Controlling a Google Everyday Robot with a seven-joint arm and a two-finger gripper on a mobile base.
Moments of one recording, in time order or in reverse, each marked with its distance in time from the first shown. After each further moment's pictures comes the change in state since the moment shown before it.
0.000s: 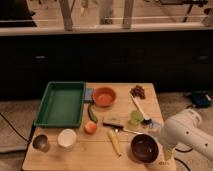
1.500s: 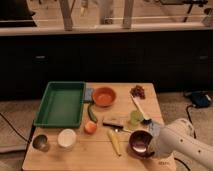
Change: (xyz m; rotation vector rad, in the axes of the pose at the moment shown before) arm -0.029 0.016 0.045 -0.034 -0.060 -0.194
